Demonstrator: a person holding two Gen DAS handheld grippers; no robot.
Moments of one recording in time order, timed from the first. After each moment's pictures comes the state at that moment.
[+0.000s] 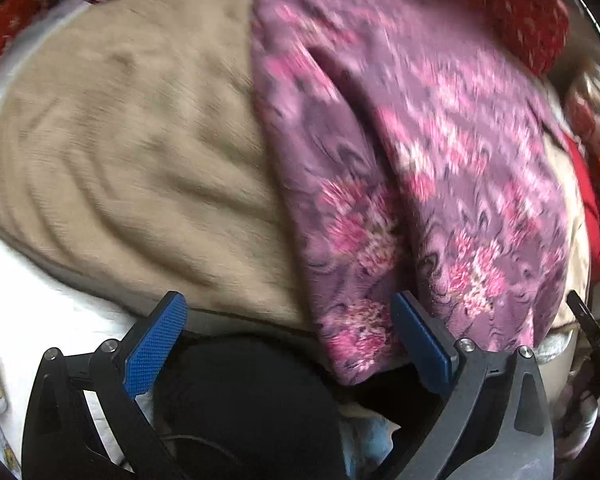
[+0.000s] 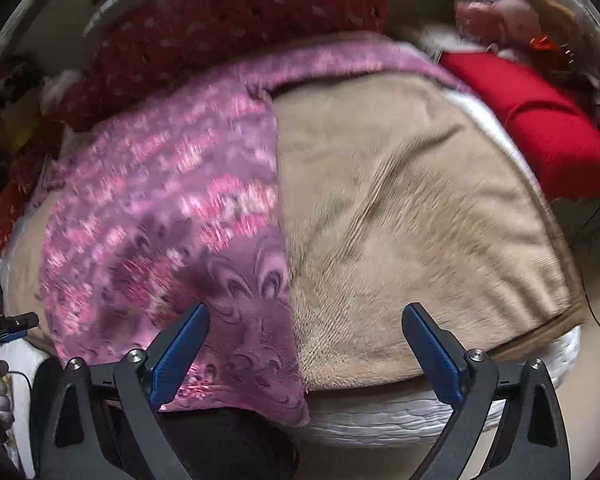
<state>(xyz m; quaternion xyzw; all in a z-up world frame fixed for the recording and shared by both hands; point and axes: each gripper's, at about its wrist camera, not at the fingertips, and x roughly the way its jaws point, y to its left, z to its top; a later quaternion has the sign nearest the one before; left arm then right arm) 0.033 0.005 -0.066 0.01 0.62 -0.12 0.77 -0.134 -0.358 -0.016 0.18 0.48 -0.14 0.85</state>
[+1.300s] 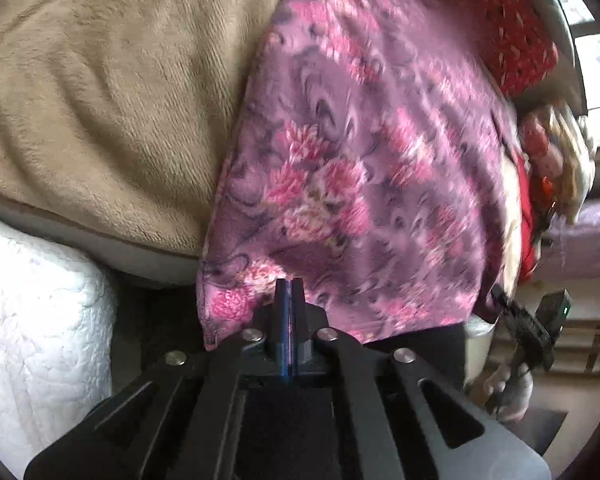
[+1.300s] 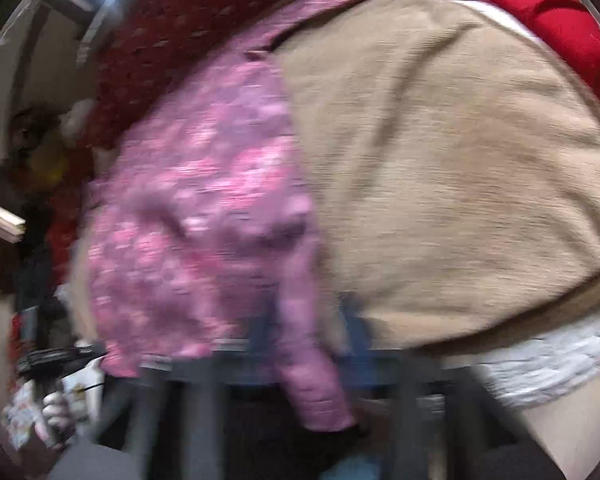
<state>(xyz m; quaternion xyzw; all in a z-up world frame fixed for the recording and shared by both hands) 0.019 0.073 -0.068 -0.14 0.66 -0.20 0.71 -0.160 -0.389 -0.027 0.35 0.48 -0.03 0.81</state>
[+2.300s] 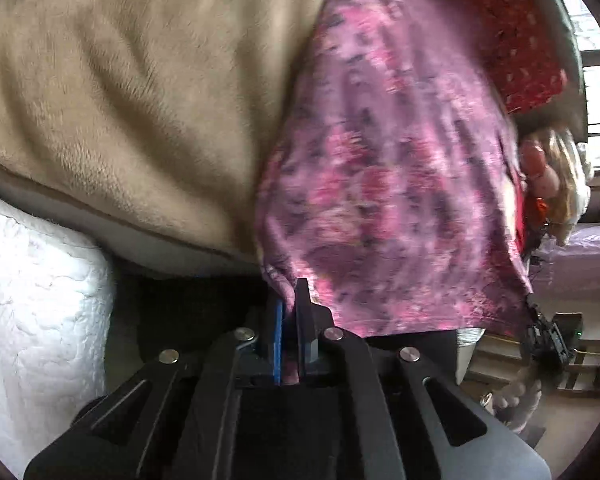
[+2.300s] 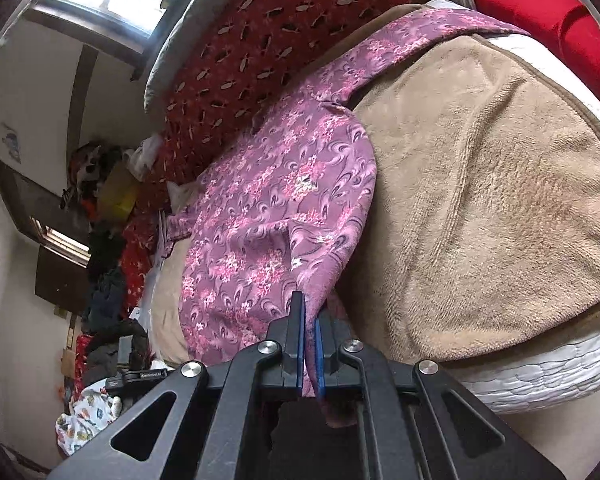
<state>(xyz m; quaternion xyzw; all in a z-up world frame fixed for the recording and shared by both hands) 0.014 0.093 -0.077 -0.17 0.68 -0.20 0.69 -0.170 -0.391 0.028 0.41 0.39 0.02 0.82</state>
